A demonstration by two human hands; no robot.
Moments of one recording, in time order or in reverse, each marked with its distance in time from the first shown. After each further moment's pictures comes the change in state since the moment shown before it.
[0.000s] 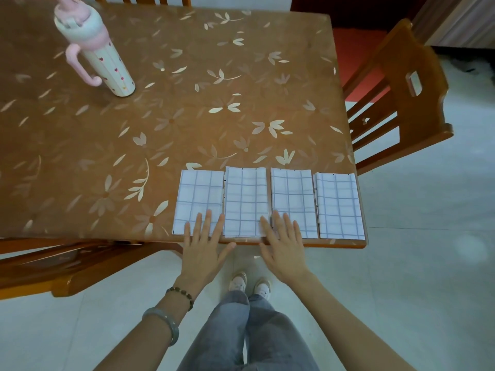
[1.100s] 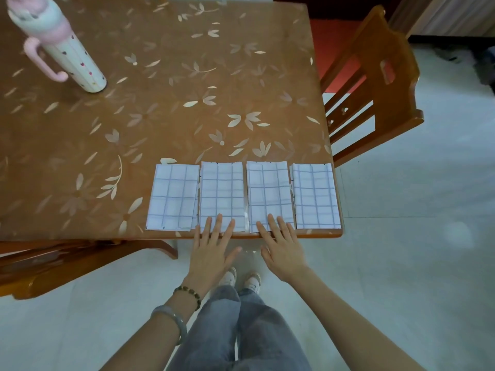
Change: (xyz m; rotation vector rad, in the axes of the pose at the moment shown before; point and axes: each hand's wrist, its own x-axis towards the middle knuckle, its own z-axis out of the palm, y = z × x) left_hand -0.002 0.063 0.026 0.028 -0.067 0.110; right_hand -0.022 0.058 0.017 -0.094 -0.115 -0.027
